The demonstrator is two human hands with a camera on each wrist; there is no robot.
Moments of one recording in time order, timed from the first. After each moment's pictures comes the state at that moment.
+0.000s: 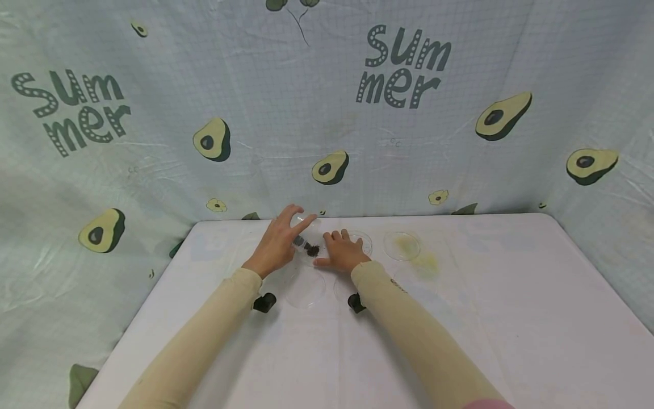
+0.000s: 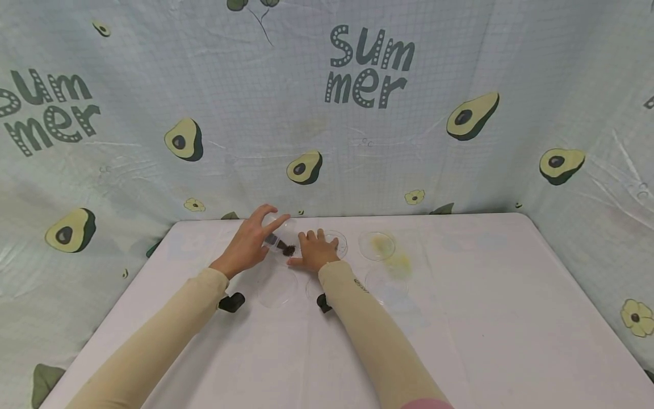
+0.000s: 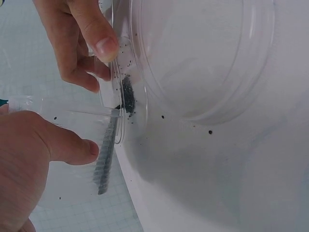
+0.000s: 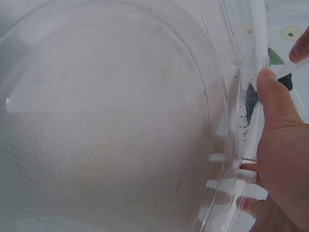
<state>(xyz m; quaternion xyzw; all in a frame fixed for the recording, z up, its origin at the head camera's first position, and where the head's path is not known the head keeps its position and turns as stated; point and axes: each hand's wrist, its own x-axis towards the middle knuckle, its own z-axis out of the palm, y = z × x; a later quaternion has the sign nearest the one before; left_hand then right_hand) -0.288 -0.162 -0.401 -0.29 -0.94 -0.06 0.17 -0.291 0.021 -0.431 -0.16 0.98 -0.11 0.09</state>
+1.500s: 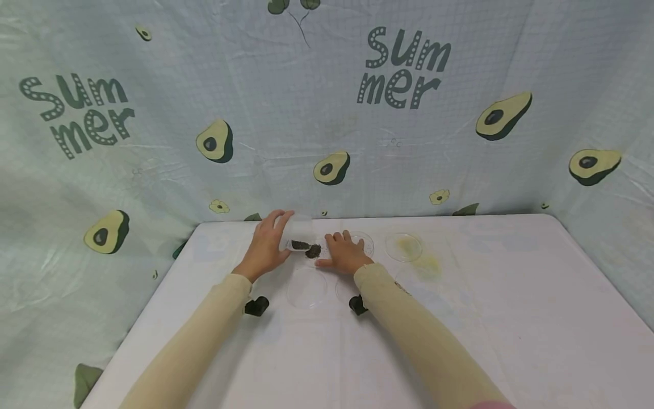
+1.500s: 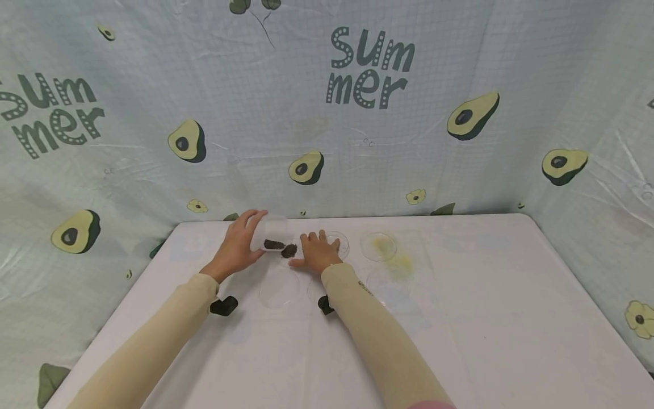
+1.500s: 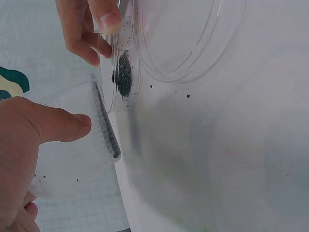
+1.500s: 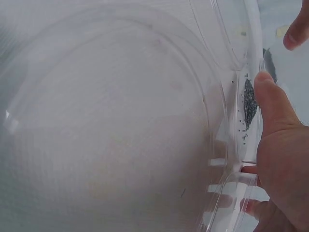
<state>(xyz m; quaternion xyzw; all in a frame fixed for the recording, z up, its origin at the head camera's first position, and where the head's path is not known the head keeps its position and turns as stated) -0.285 -0.189 -0.407 -0.23 -0.95 -0.13 0.17 -0.287 0.022 -0.435 -0.16 0.98 -0.11 0.07</state>
